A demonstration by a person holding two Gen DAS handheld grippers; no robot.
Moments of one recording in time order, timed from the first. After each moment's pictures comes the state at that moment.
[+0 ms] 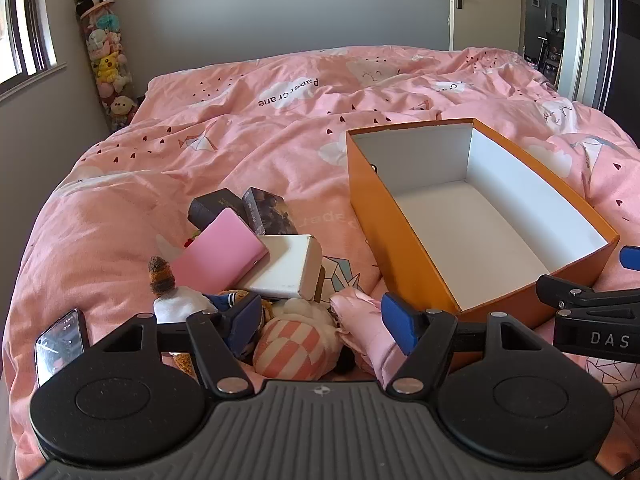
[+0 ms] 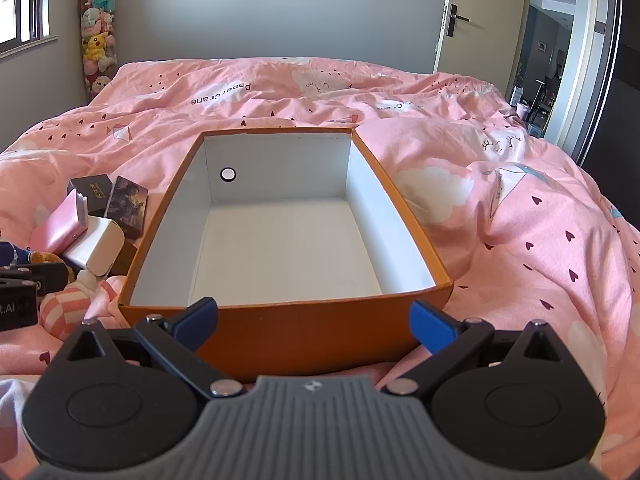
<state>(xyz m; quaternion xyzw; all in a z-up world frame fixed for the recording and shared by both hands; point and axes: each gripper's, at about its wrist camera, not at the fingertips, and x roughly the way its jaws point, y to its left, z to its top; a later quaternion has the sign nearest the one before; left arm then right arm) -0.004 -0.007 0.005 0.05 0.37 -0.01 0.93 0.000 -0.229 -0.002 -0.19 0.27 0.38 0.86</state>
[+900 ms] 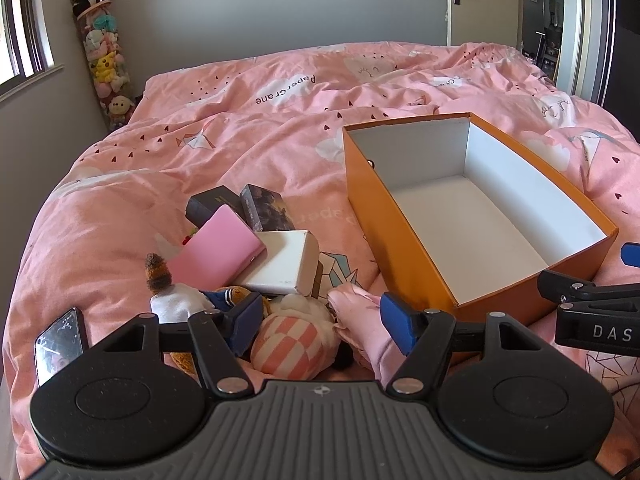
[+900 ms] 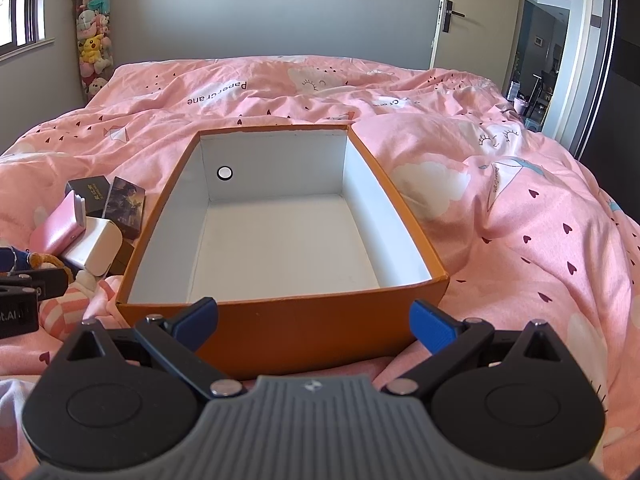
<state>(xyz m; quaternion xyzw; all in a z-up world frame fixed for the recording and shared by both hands) -0.006 -0.010 0.002 0.06 0.37 -0.01 0.93 0.001 -0.232 0.000 -0.19 0.28 0.38 0.86</state>
